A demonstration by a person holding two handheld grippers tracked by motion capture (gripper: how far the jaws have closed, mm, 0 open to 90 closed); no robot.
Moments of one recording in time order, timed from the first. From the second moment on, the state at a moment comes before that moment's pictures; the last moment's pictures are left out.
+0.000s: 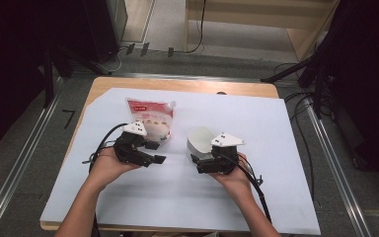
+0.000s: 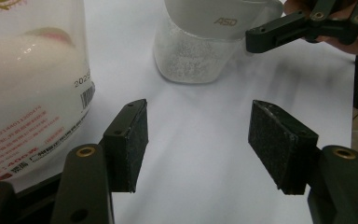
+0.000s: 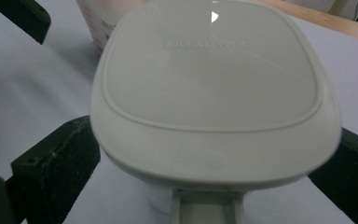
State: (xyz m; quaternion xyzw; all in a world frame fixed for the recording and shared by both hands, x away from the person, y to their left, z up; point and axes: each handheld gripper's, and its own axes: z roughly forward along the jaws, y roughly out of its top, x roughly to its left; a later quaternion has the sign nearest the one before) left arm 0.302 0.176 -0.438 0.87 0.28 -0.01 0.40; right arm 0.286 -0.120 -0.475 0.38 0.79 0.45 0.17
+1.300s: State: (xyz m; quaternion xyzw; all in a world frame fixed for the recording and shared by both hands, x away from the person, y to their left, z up) left arm 0.316 0.141 -0.419 0.89 0.23 0.00 0.40; right arm 0.256 -0.186 -0.433 0.32 0.81 0.48 0.11
